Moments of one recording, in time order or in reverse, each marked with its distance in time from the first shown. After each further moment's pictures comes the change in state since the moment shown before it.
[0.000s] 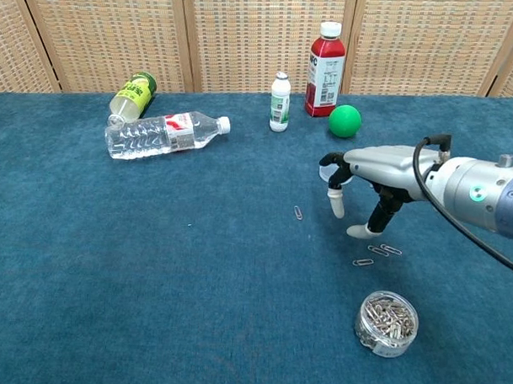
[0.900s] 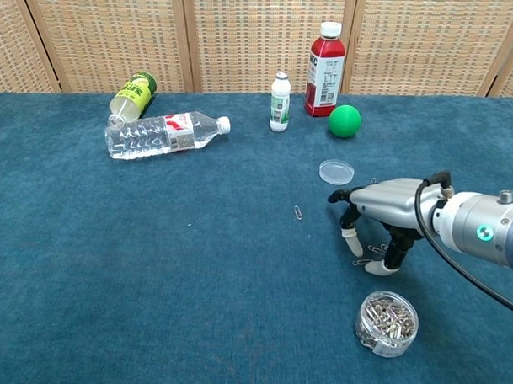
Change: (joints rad) left arm 0.000 -0.001 0.002 -0.001 -0.001 0.002 0.004; right arm 0.011 -0.012 -0.090 0.020 0.038 -0.020 -0.096
